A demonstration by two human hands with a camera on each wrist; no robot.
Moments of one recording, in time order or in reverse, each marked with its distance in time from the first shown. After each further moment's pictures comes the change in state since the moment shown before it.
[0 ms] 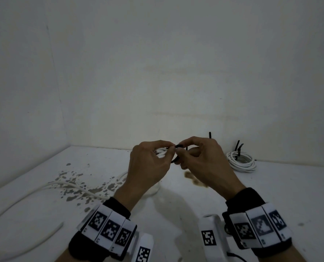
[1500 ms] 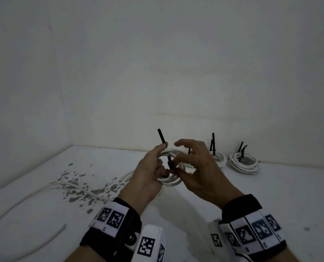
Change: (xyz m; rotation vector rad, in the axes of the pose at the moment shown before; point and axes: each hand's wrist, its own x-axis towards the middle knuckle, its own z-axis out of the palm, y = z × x) left_hand 0.008 0.004 0.007 -0.976 0.021 -1.090; right_hand 0.001 0.039 0.016 -0.354 -0.068 -0.530
